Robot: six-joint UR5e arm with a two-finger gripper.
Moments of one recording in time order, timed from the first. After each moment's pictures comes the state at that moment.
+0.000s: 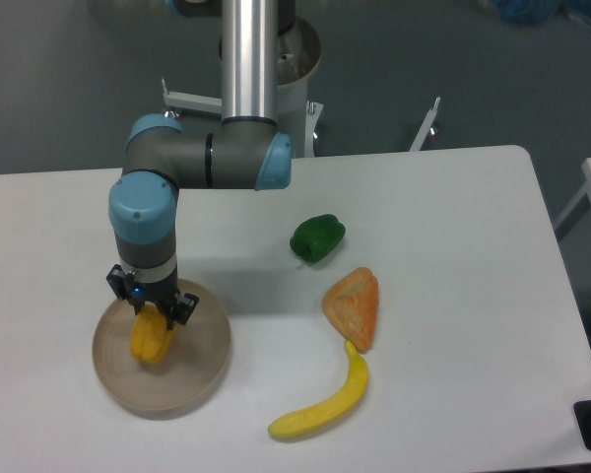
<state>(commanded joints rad) 1.86 -2.10 -1.42 -1.04 1.45 0.39</state>
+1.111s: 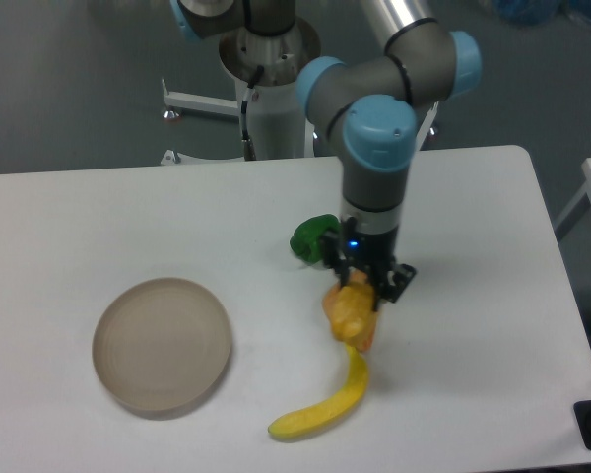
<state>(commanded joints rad) 2.30 -2.02 -1.36 -1.11 1.56 1.14</state>
